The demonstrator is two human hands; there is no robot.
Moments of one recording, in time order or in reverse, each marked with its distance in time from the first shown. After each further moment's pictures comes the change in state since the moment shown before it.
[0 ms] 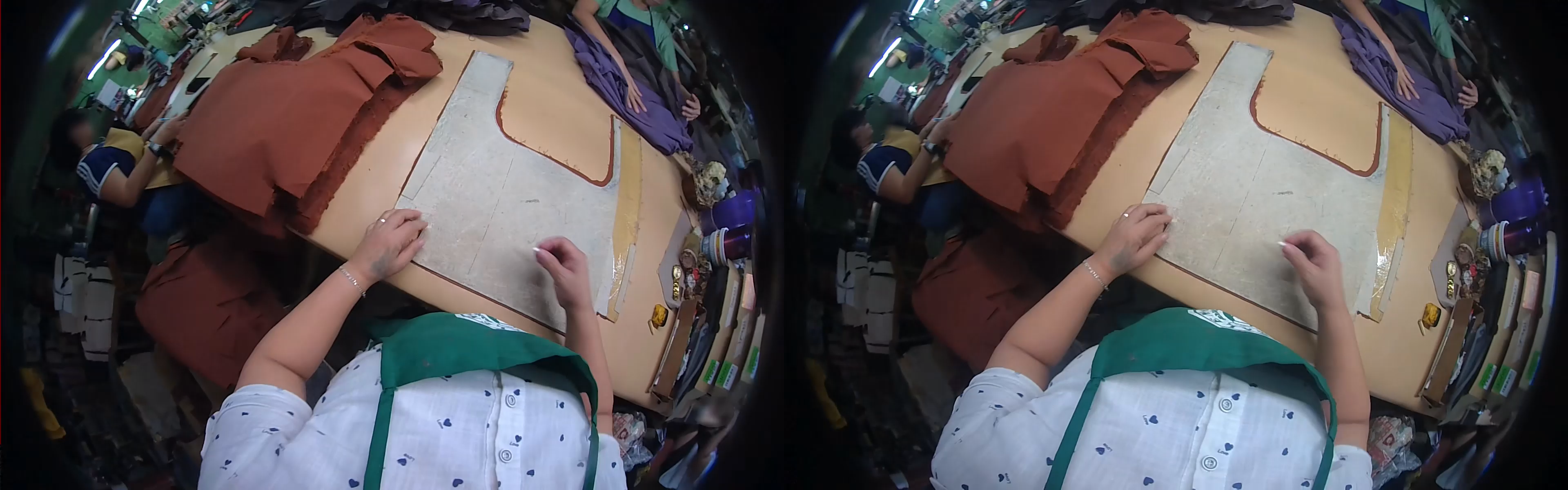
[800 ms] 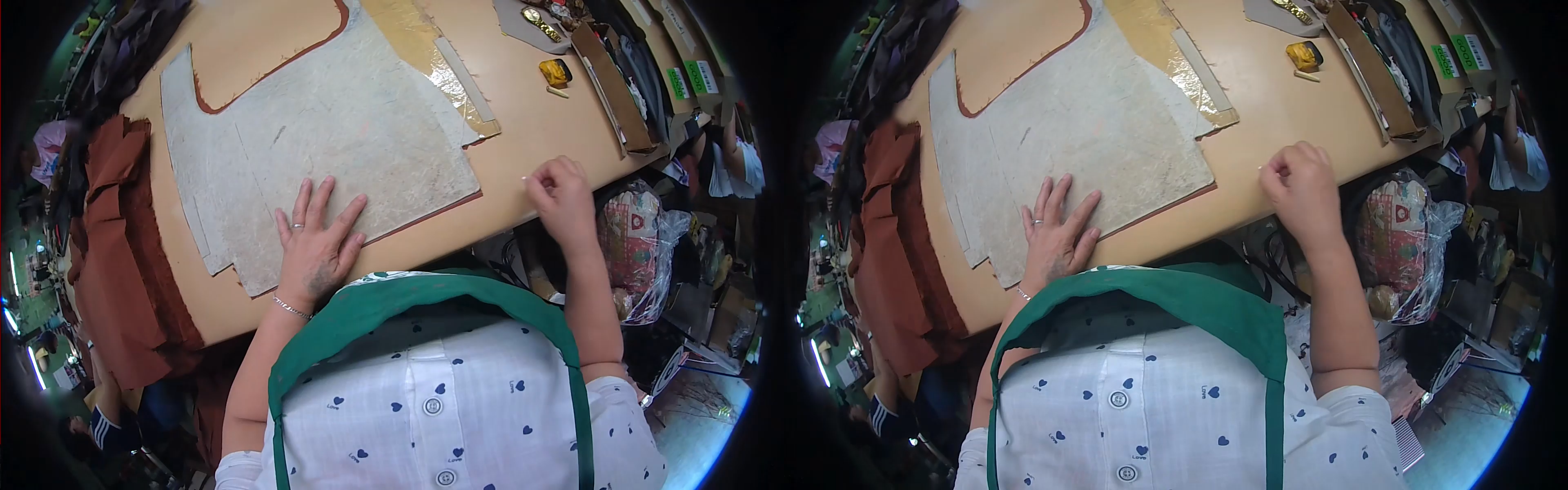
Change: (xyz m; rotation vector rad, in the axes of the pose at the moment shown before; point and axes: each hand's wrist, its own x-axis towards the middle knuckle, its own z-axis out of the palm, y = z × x) left_hand 0.053 0.125 0.092 0.289 -0.563 0.303; right_hand -0.178 0.016 -0.100 -0.873 0.749 0.215
